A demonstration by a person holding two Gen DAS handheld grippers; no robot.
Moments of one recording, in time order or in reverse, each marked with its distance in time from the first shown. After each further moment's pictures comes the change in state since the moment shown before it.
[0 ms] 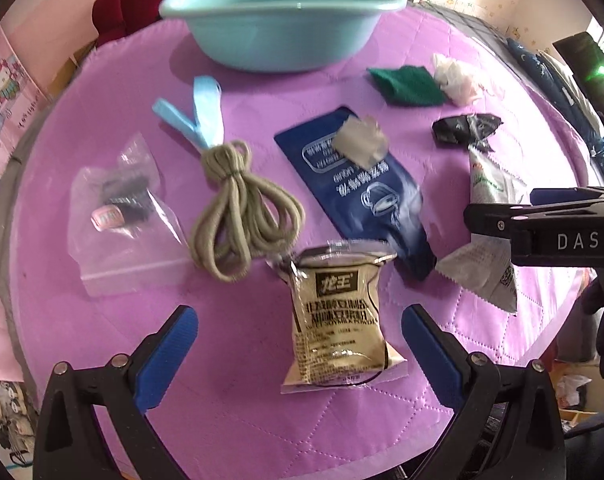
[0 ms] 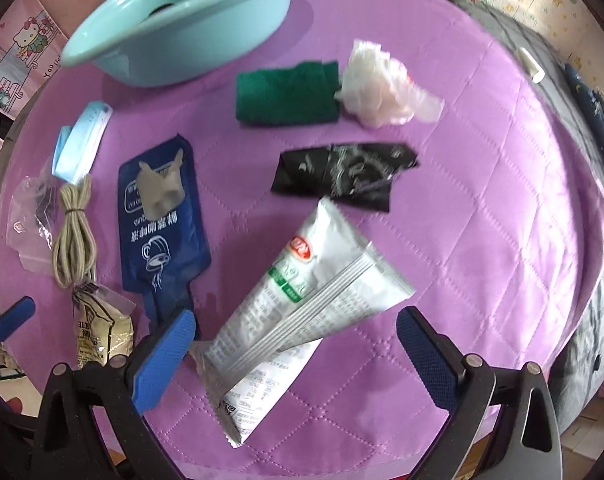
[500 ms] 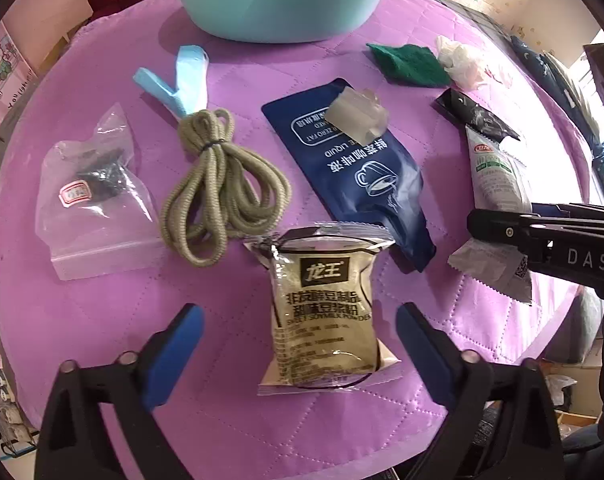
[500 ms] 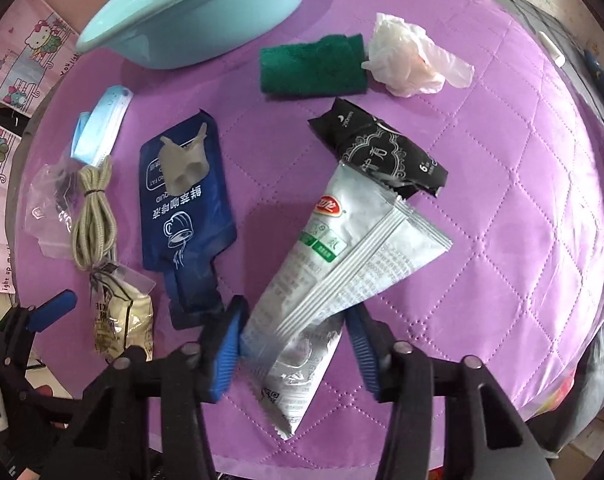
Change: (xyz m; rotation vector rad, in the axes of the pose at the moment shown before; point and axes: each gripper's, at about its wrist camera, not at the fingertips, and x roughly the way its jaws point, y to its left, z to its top) left arm 0.017 -0.003 0.002 -0.029 0.058 -0.042; right arm 0.015 0.006 -0.020 -0.004 0.028 0.098
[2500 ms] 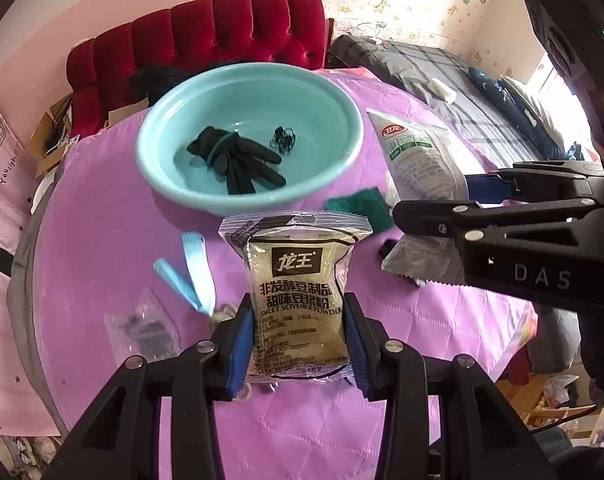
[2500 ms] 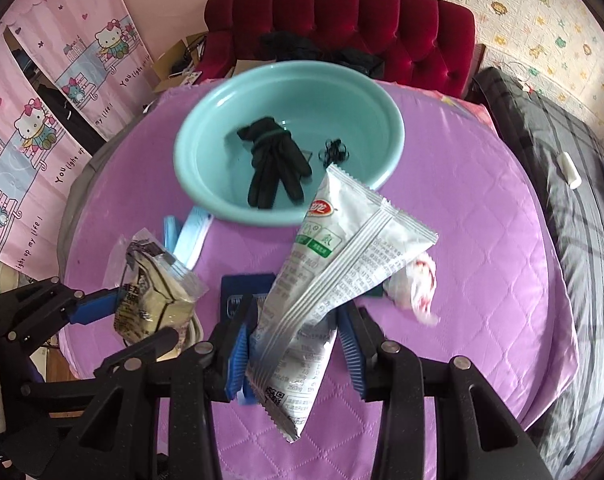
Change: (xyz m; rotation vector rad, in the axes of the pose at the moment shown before) left arm -0.112 0.003 0.102 0.116 -0.195 -0.060; right arm -0.141 0.044 0.098 -0.230 -0.204 0.028
